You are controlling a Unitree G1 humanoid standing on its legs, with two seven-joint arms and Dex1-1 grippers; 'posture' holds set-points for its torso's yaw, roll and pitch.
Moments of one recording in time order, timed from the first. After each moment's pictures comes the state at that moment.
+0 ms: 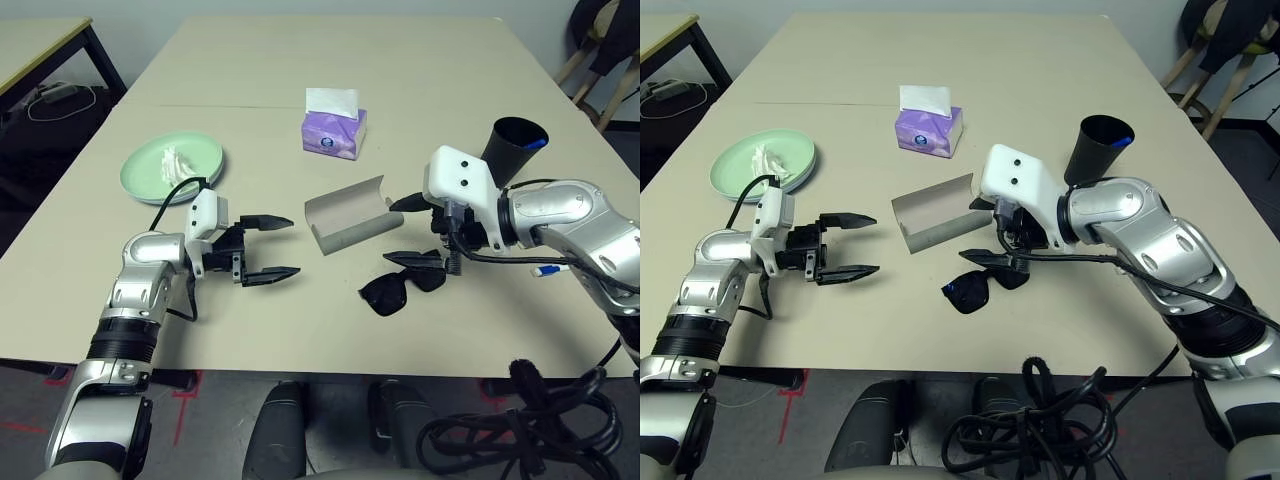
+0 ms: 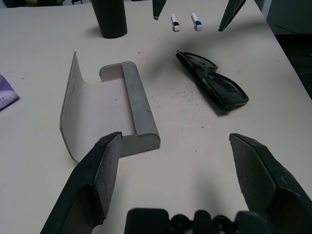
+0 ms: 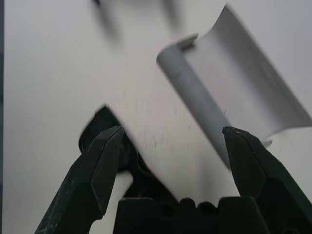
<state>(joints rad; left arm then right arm) -0.45 0.58 0.01 0.31 -0.32 -0.07 -1.44 -0.78 -0.91 0.43 -0.41 0.20 0.79 1.12</state>
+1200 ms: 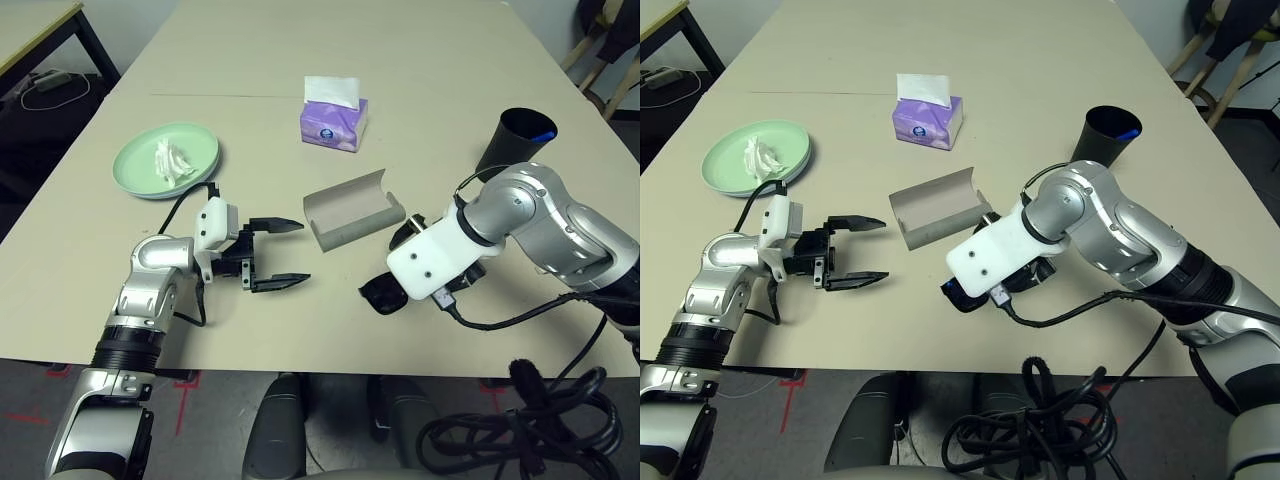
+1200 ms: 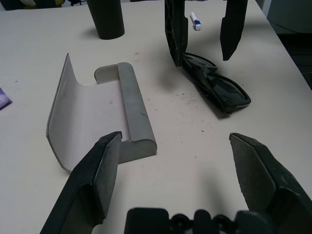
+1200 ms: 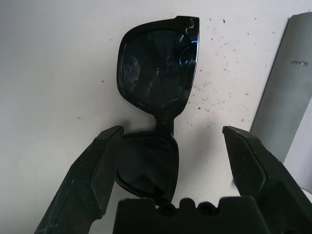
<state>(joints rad) -0.42 0.57 -0.02 0.24 -0.33 -0.09 -1.38 -0.87 -0.80 0.62 -0.23 -0.30 0.19 1.52</state>
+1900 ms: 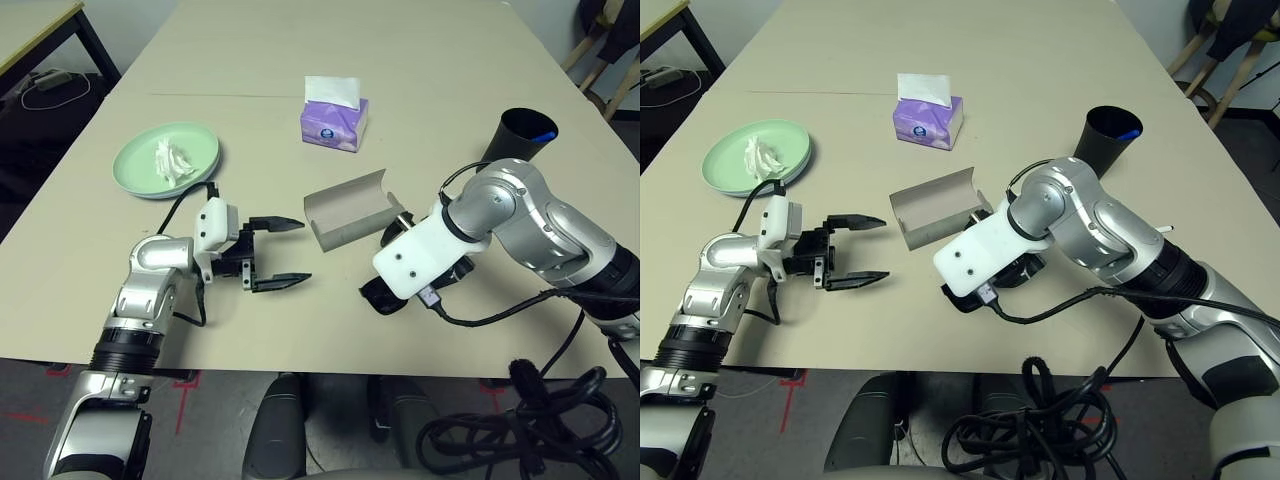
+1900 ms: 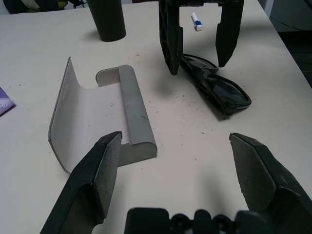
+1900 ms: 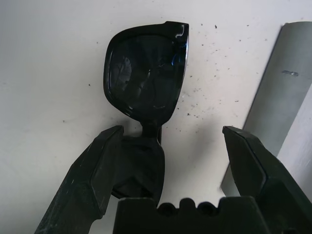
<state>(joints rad) -0.41 0.58 -0.02 0.21 -0.33 -0.09 -1.36 -0.87 -0.74 0.62 -0.21 -0.37 0.17 1.55</state>
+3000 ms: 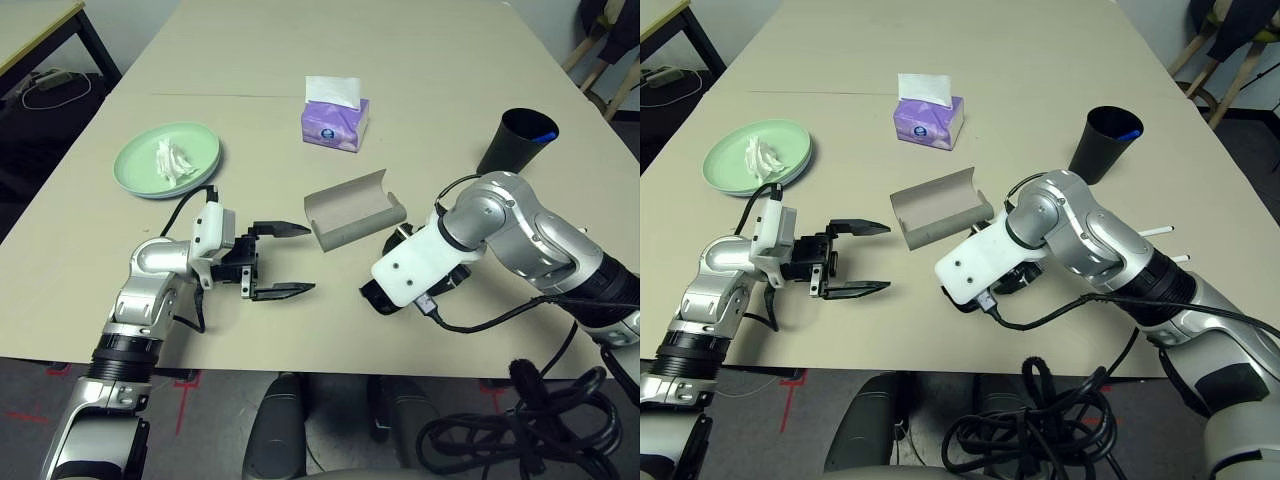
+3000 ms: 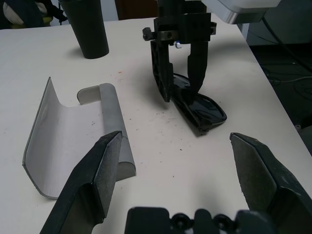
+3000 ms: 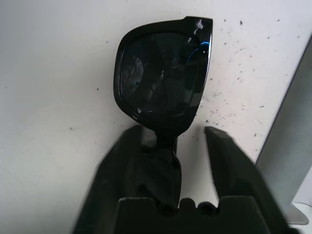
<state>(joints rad) -0.38 0.58 -0.03 0.13 -0.39 -0.05 -1.40 -0.83 -0.70 0.62 -0.15 -0.42 0.14 1.56</state>
